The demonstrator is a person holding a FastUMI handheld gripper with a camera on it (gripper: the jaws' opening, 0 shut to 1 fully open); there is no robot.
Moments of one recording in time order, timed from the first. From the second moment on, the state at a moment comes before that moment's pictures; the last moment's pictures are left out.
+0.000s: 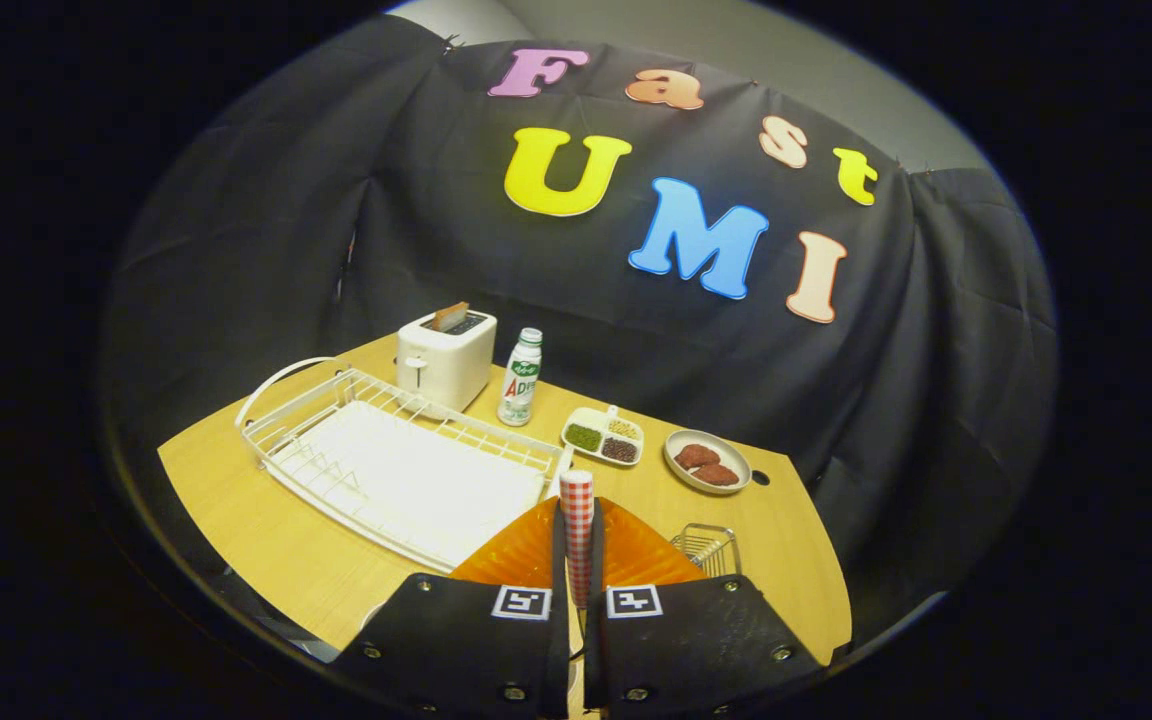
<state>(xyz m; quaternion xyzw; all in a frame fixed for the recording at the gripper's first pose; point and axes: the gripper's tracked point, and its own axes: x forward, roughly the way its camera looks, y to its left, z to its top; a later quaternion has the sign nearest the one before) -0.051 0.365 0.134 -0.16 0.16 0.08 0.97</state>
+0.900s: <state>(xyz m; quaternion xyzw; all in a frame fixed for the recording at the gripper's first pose) -0.073 0.385 0.029 -0.22 0.25 0.15 0.93</state>
